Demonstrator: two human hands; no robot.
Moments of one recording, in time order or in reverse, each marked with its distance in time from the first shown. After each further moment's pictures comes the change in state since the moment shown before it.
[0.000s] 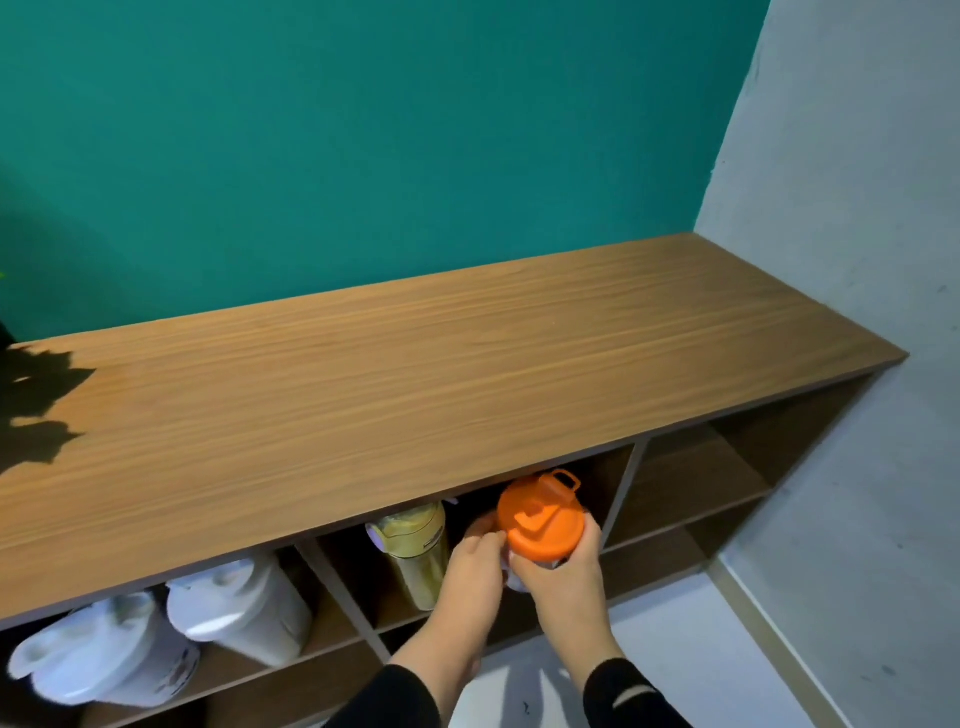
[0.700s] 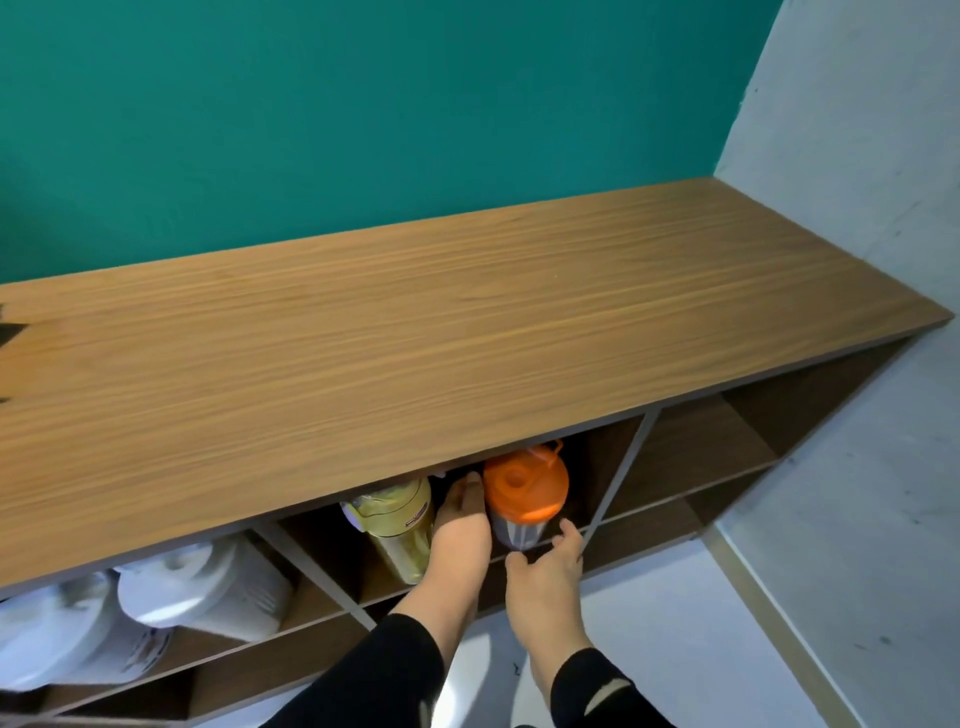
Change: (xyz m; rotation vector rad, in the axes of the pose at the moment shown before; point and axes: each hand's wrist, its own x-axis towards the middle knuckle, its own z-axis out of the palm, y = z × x) left_hand 0.042 -0.013 0.011 -0.128 0.214 -0.054; right_hand 0.000 0.018 0.024 -0.055 0.083 0.227
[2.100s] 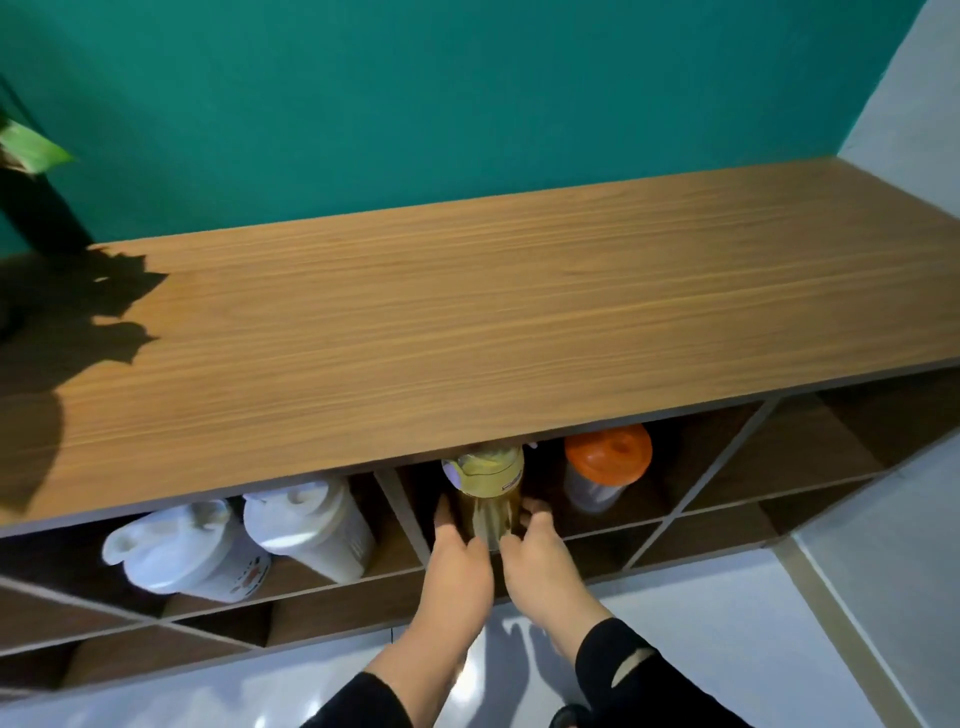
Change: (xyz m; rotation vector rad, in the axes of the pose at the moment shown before) left_hand -0.026 -0.027 -0.099 0.286 0.094 0.002; right_hand -0.045 -0.016 0.057 -0.391 -0.372 -0.082
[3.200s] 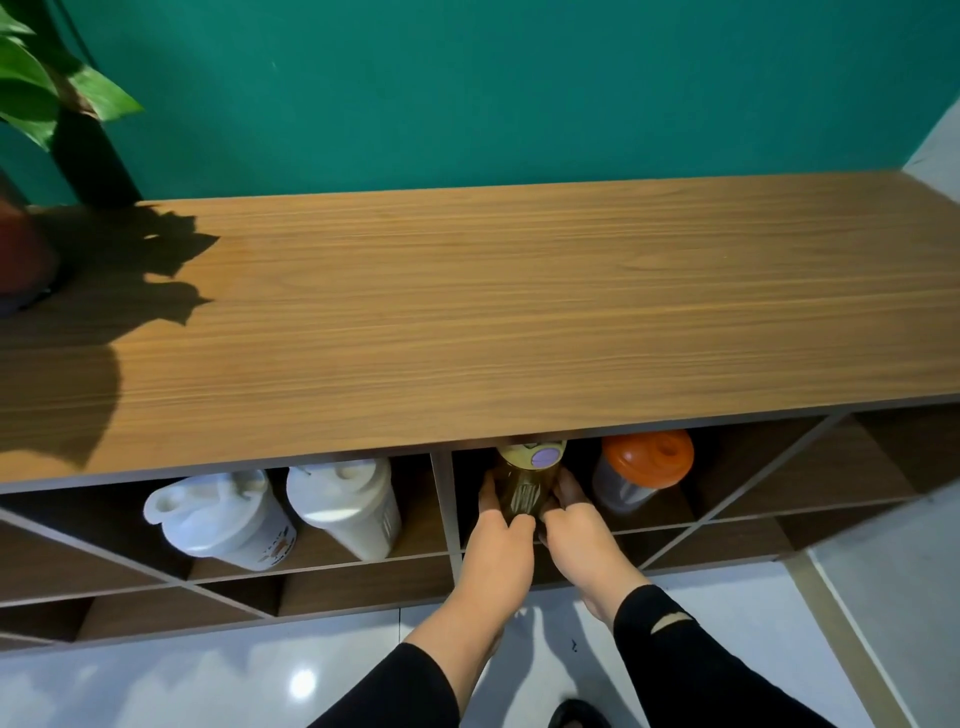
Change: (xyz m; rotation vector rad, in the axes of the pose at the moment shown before) left_hand 0.001 0.011 -0.005 -0.059 -0.117 0.057; right_hand 0.031 0.000 0.001 0.148 -0.015 0.078
